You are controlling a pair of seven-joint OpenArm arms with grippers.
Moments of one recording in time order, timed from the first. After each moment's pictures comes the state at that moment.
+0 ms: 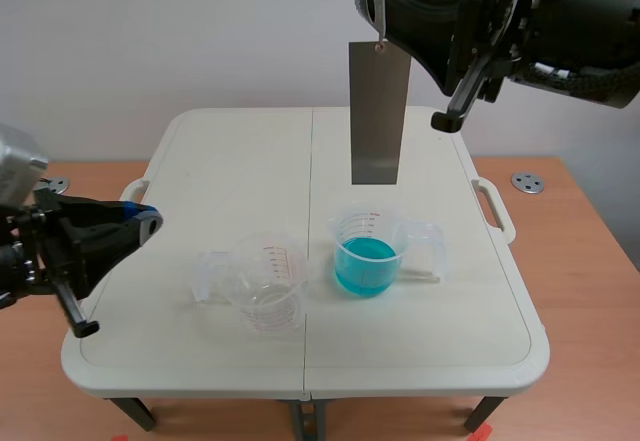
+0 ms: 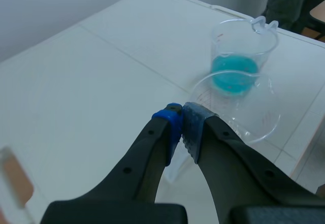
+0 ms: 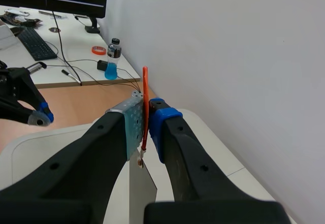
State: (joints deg) left arm 12.4 -31.6 3.0 84.5 -5.3 -43.4 -19.5; right arm 6.1 31.0 -10.2 102.5 20.5 45.5 6.6
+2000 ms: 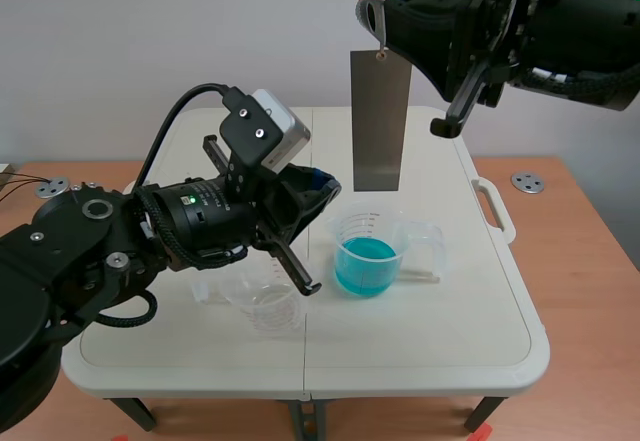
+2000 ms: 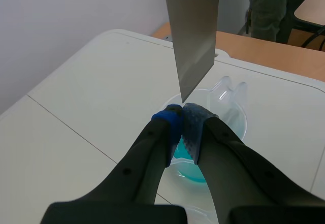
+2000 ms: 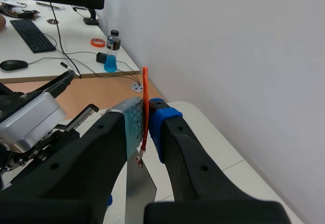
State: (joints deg) left arm -1.9 -12.9 21.5 84.1 7.4 -30.4 -6.9; right arm 6.1 31.0 -10.2 102.5 20.5 45.5 4.6
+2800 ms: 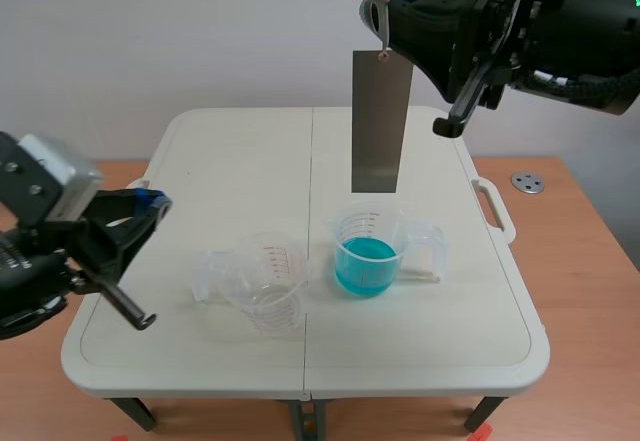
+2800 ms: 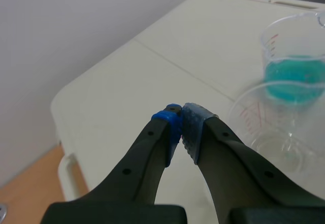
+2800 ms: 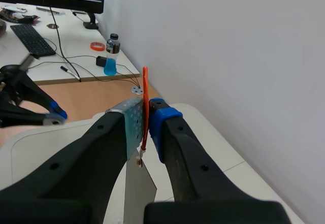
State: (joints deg) left arm 20.4 -26.3 0.4 92.4 7.0 -21.6 -22.0; right arm 6.1 30.9 -10.2 100.4 20.5 45.5 7.0
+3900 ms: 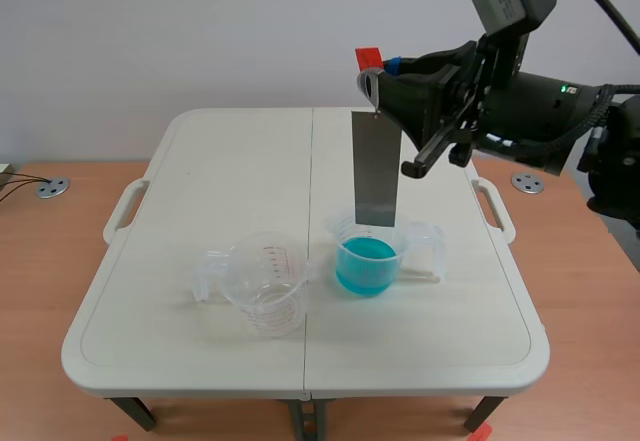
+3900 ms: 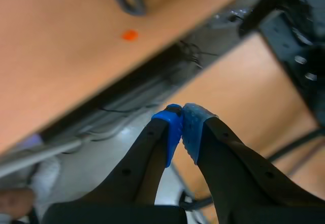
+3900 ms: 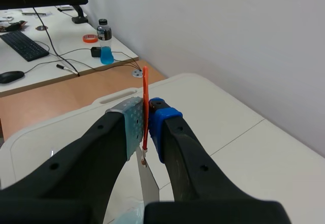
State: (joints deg) left arm 56.1 -28.3 -8.4 77.8 6.6 -21.7 -21.3; right arm 6.7 23.2 -11.0 87.1 17.2 45.3 7.8
